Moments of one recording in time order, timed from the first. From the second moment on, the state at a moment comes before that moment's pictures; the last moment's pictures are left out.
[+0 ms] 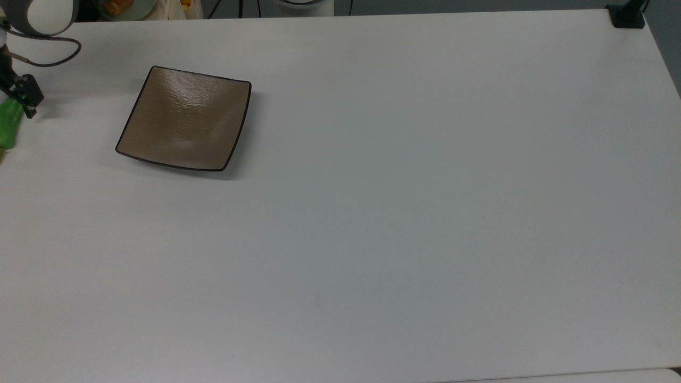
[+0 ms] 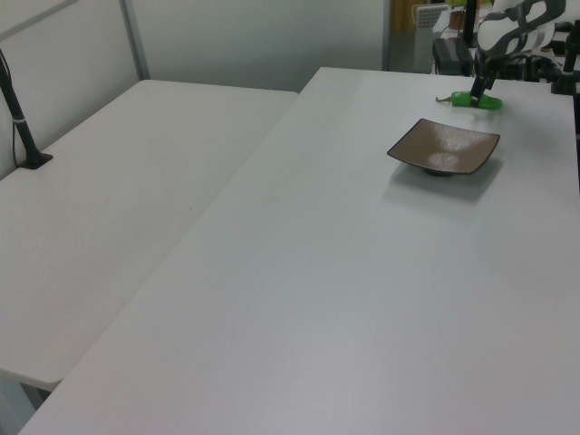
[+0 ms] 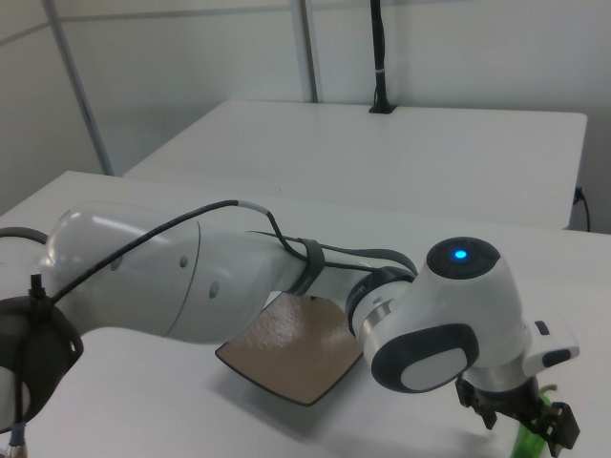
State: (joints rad) arm -0.56 0.58 -0.19 -1.61 0.11 2.47 -0.63
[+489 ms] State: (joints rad) arm -0.56 0.63 -0.19 -1.58 0.14 2.53 -0.63
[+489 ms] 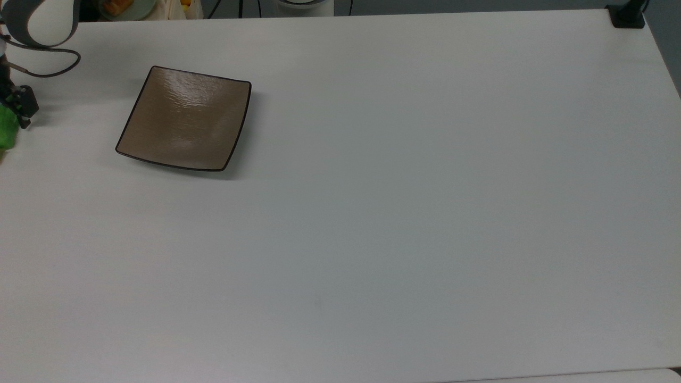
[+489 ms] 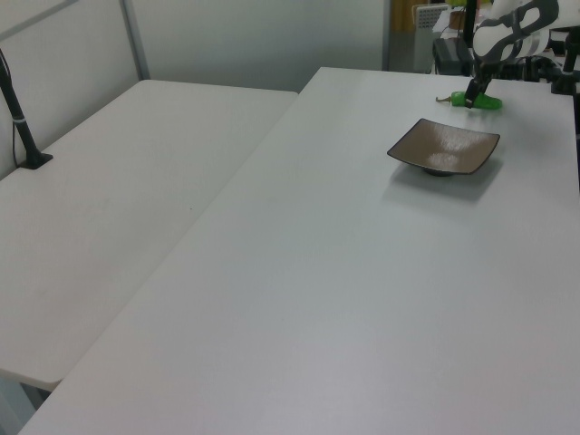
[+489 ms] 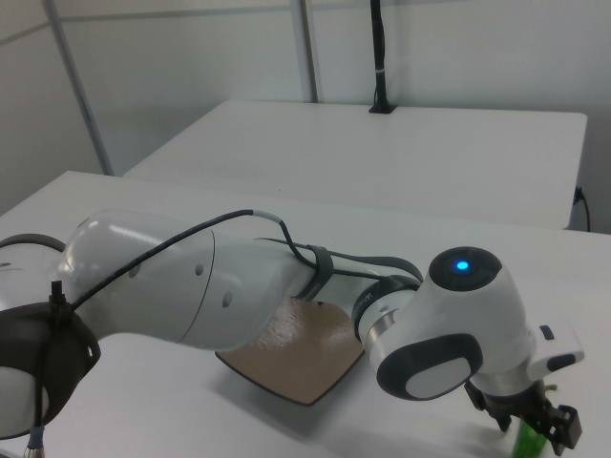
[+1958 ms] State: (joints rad) arm -0.49 0.54 -0.17 -1.55 0.25 2.37 -0.59
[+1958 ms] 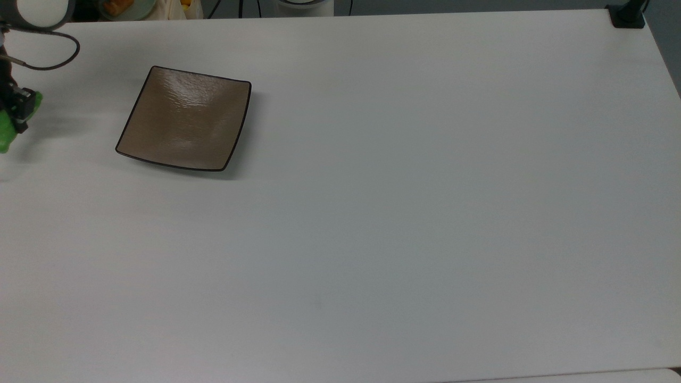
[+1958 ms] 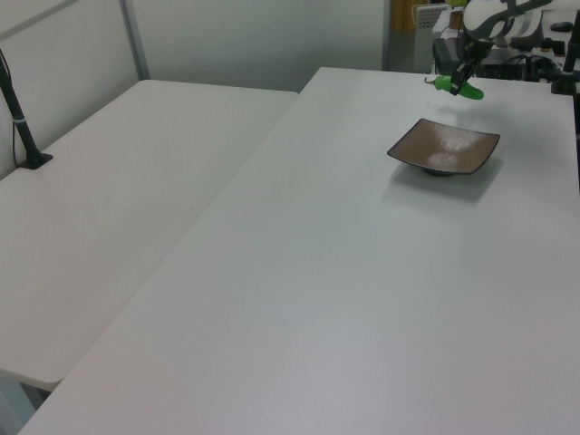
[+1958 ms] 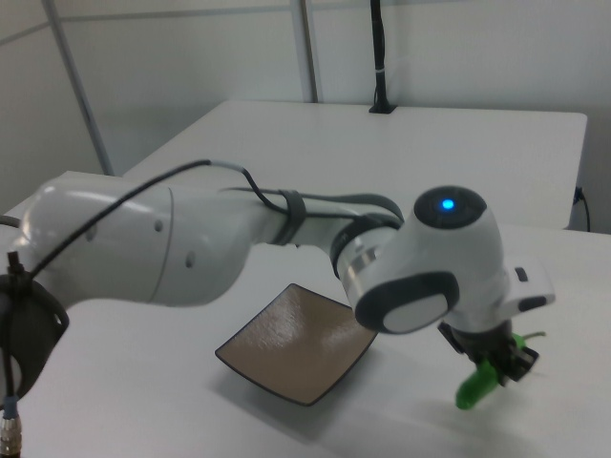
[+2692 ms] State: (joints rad) arm -0.50 0.31 -0.01 -1.72 0.25 2.20 -0.46
